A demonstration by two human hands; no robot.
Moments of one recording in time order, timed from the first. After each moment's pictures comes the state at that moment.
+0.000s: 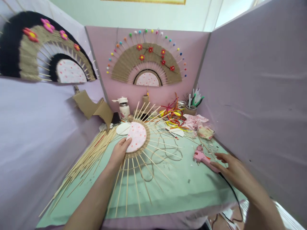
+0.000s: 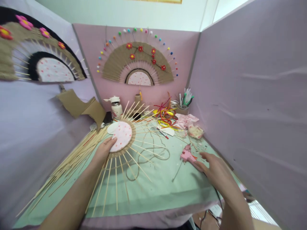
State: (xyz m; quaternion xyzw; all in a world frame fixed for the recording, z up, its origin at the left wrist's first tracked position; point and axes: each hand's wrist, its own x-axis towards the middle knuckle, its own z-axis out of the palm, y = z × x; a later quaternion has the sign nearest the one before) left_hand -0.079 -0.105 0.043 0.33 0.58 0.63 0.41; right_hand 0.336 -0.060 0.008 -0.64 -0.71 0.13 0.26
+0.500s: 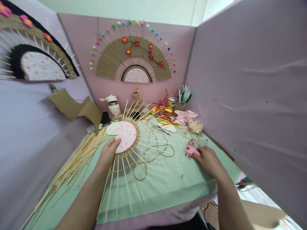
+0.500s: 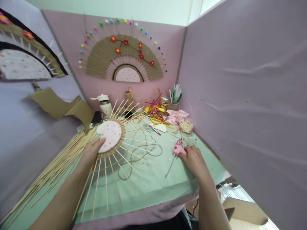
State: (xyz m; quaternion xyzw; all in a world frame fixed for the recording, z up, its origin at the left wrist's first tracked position) left_hand -0.077 -0.104 0.049 0.34 0.59 0.62 0.38; right_hand 0.310 -0.046 -0.015 -0.63 -0.75 0.08 0.16
